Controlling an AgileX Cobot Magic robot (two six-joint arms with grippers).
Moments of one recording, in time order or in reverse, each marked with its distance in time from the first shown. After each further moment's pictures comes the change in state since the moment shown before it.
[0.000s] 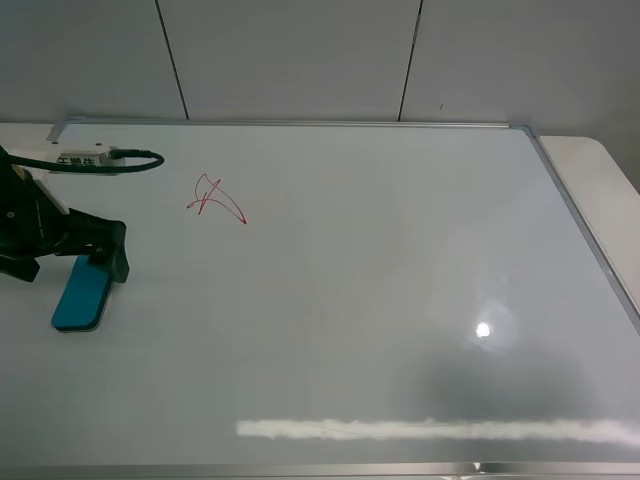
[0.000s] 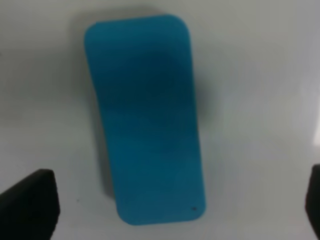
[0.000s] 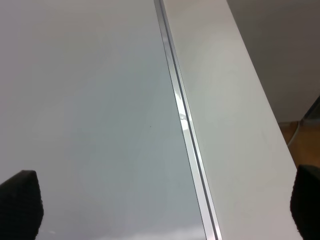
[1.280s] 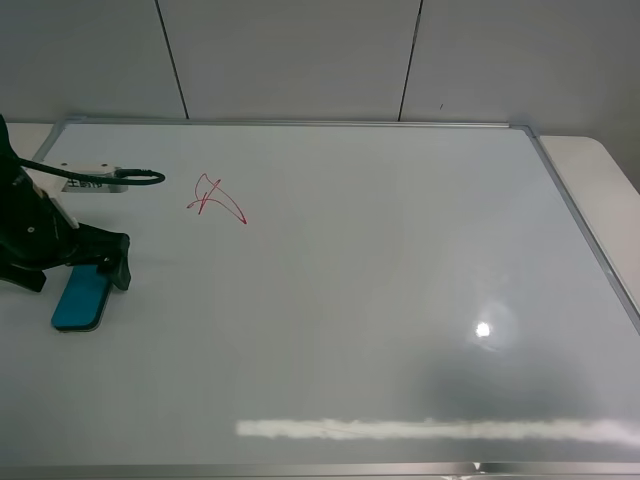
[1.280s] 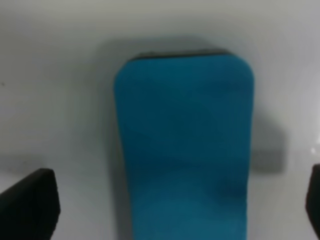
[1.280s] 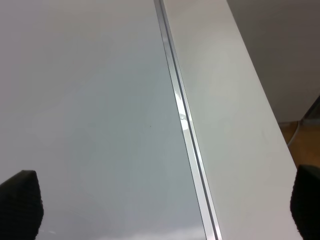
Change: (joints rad) left arm 0.055 0.137 -0.001 0.011 -0.121 0.000; right arm 0.000 0.000 0.000 0.000 0.000 0.000
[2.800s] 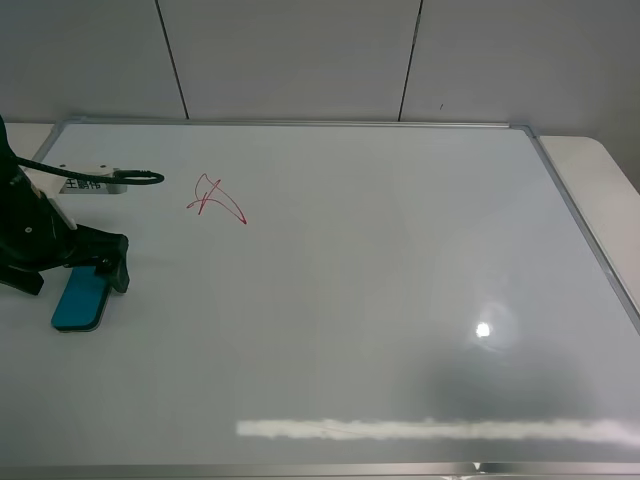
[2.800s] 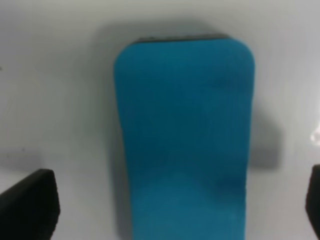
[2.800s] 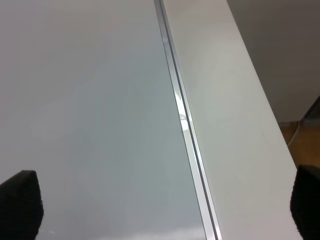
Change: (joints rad) left arm 0.000 -0.006 -0.001 -0.007 0.028 0.001; right arm 0.000 0.000 0.000 0.000 0.000 0.000
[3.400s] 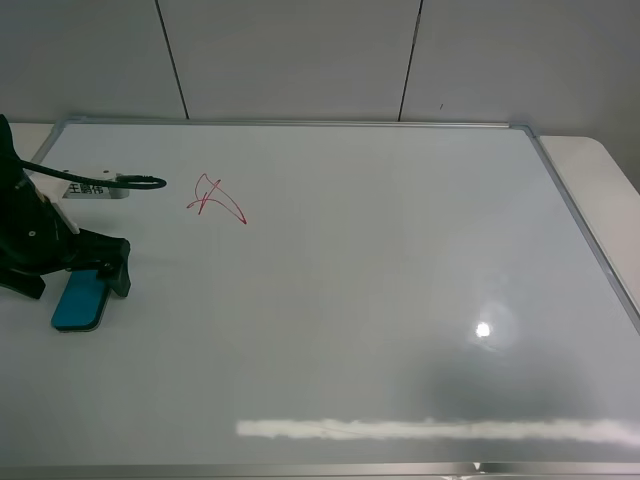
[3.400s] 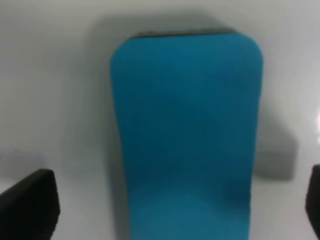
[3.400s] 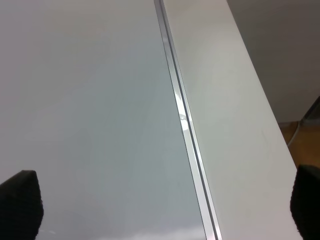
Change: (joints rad) left arm 0.000 0.022 0.000 0.000 -0.004 0.000; right arm 0.000 0.000 0.000 0.000 0.000 0.000
